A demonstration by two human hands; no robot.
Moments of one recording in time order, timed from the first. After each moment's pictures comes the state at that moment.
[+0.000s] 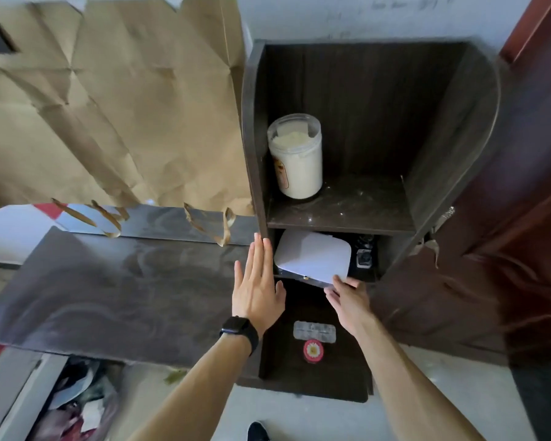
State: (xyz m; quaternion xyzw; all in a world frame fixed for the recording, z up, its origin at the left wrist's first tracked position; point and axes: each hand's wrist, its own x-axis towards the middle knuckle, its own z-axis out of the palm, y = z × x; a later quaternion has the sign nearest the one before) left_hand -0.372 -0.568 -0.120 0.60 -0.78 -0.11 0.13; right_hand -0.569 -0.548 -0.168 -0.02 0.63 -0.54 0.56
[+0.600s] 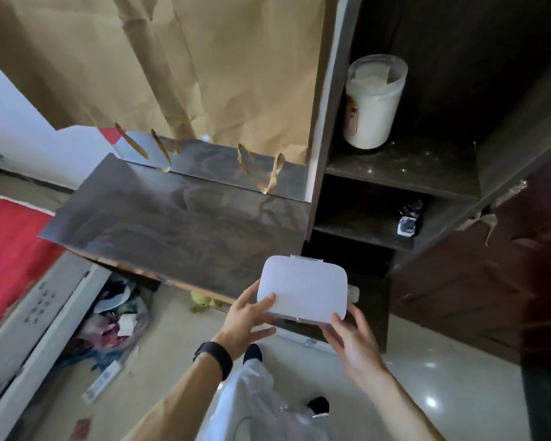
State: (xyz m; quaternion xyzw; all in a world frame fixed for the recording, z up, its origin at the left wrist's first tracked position) left_hand -0.264 -0.427 -0.151 0.58 -0.24 -0.72 0.29; right_hand -0.489 -0.388 -0.176 -0.11 0.59 -0.46 0.65
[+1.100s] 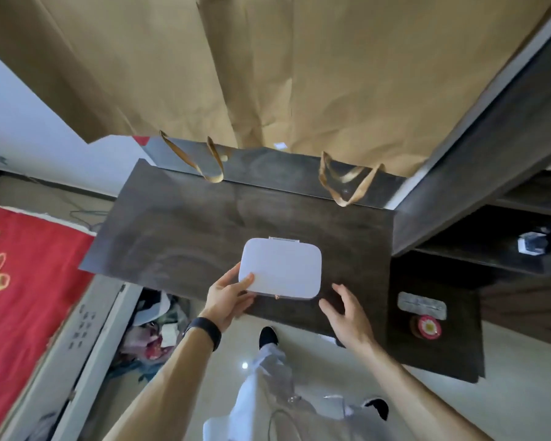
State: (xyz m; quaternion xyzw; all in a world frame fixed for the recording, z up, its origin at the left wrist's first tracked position) left_hand -0.020 -0.577 -0.193 0.65 -0.19 -0.67 0.31; right_hand -0.284 -0.524 -0.229 -0.42 0.73 -0.19 0.50
